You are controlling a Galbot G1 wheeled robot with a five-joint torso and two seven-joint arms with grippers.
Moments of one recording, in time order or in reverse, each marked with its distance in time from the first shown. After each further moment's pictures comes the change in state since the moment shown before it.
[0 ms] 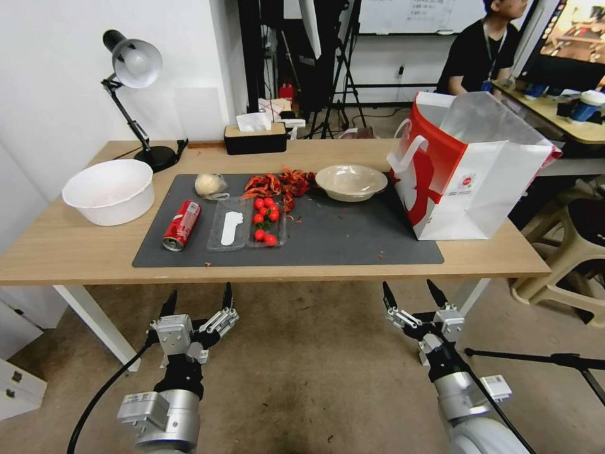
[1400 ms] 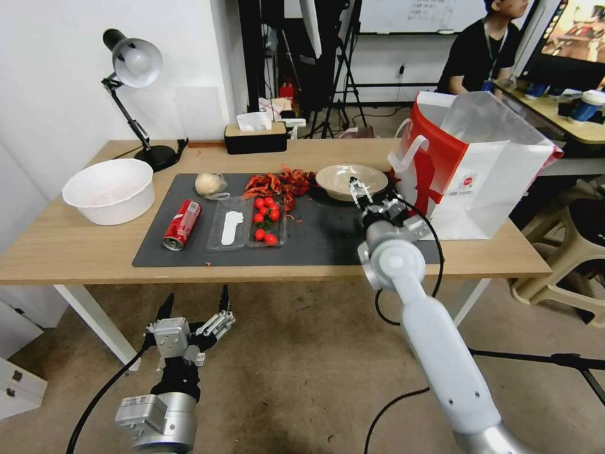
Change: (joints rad) left arm 0.010 0.000 -0.022 0.016 0.007 -0.011 0.003; right arm 0.929 0.213 -0.225 -0.372 0.956 -0.277 0.571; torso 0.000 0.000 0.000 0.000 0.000
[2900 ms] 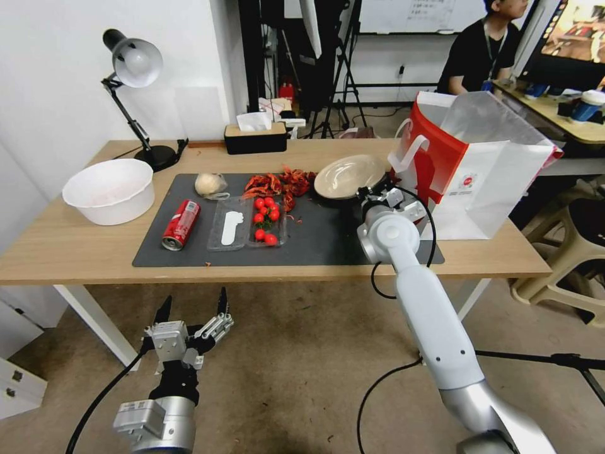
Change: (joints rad) left arm 0.015 0.000 0.001 -0.002 -0.002 -0.027 -0.002; right arm 0.093 0.031 0.033 -0.129 0.034 -0.036 0.111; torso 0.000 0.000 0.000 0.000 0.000
